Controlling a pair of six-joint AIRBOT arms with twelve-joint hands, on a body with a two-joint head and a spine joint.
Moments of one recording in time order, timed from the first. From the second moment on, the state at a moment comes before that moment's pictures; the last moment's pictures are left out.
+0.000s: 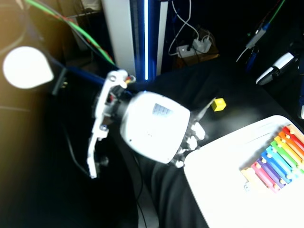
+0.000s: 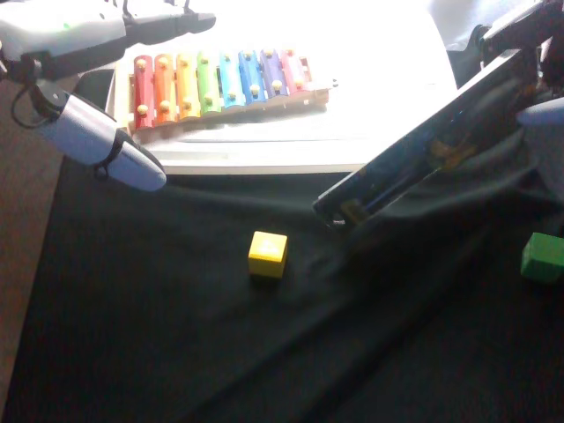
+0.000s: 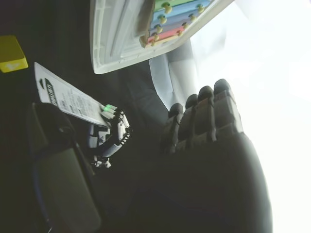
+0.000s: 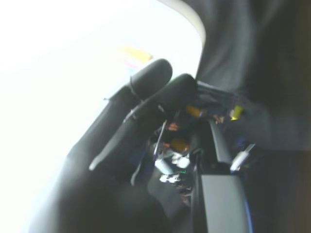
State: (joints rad) left arm 0.48 -0.94 1.30 0.74 -0.41 0.38; right arm -0.46 -0.90 1.39 -0.99 0.59 0.20
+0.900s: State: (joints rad) left arm 0.49 -0.94 1.30 0.74 -0.41 0.38; right arm -0.46 -0.95 1.46 -0.63 0.73 0.04
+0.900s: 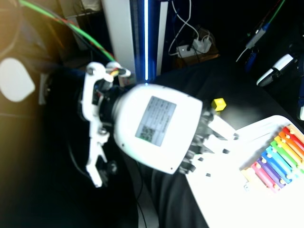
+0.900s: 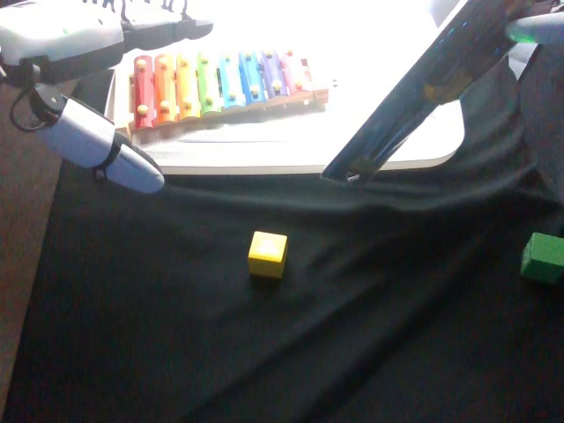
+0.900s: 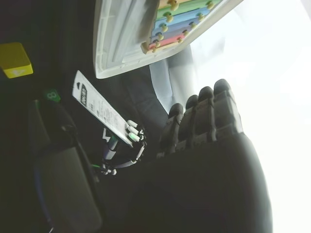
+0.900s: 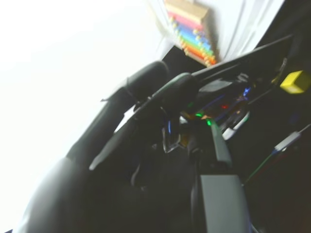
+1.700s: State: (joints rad) left arm 0.49 -0.94 1.30 0.74 -0.41 0.38; right arm -0.43 -1.02 1.54 -0.42 0.85 -0.02
